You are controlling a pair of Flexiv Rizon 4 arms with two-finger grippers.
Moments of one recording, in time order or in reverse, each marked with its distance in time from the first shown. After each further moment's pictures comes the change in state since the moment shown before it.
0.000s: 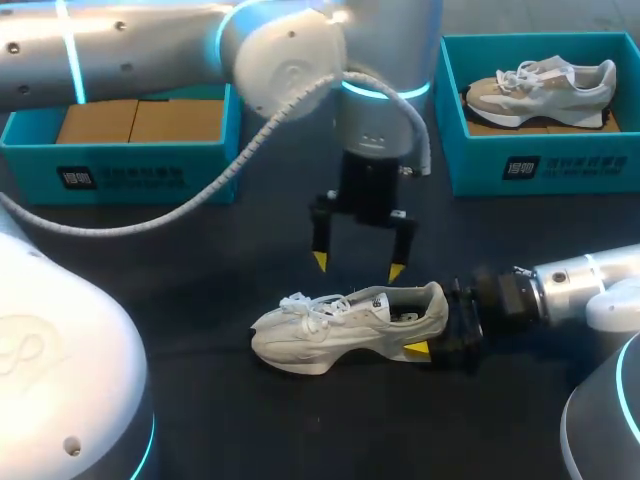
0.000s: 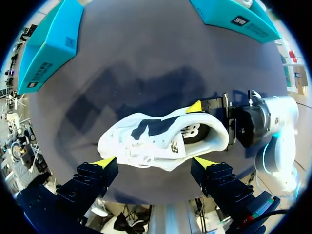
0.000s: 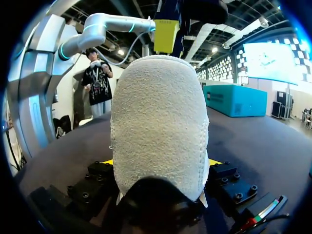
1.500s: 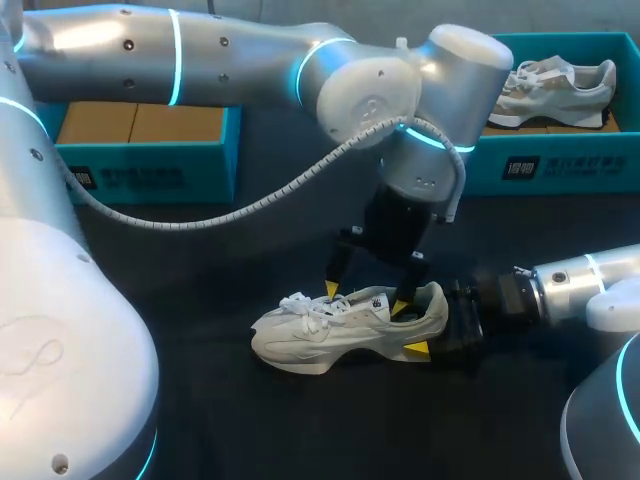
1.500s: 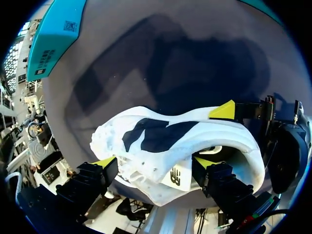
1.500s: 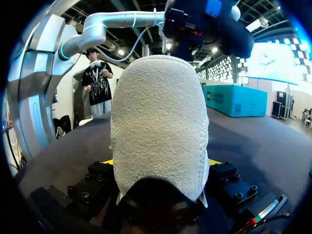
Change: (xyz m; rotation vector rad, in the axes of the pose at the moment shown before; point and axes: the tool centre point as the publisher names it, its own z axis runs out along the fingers) left arm 0.007 -0.008 0.062 -0.123 -0.226 -0.112; right arm 0.000 0.000 0.000 0.000 0.000 0.000
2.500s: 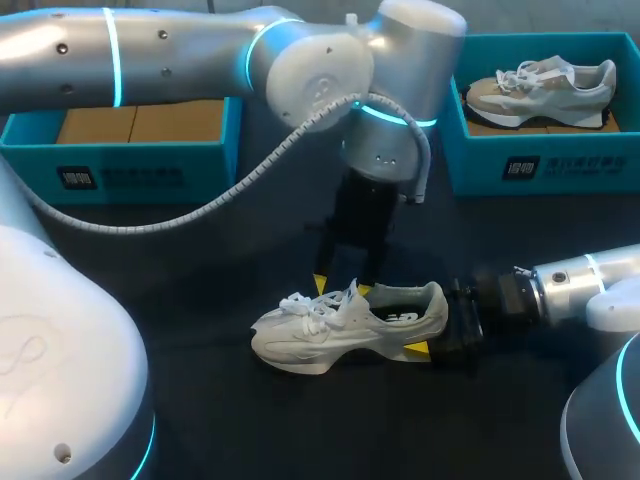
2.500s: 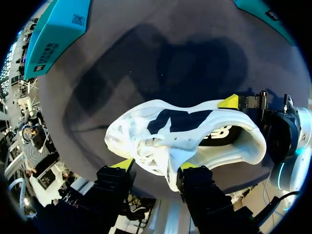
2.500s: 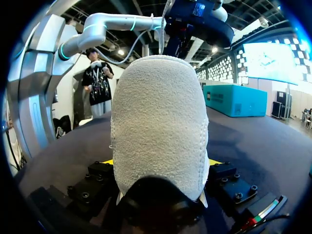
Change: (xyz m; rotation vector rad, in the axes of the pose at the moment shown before) left arm -0.039 0.013 -0.017 -0.006 0.086 0.028; right arm 0.000 0.000 0.000 0.000 0.000 0.000
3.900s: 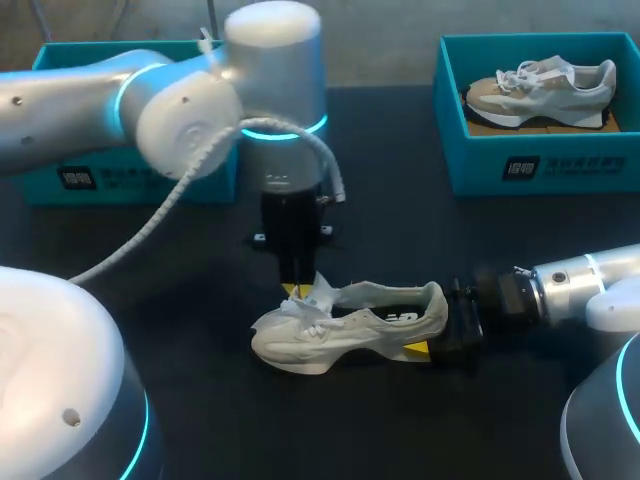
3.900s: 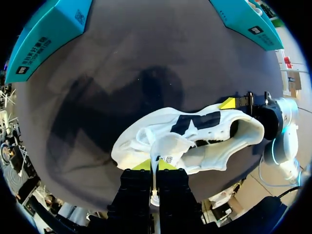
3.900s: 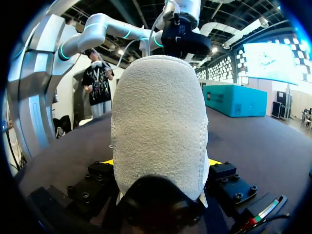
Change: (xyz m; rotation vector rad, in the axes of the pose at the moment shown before) left arm -0.054 -0.005 0.021 0.154 0.280 0.106; right arm 0.000 0.000 0.000 0.000 0.000 0.000
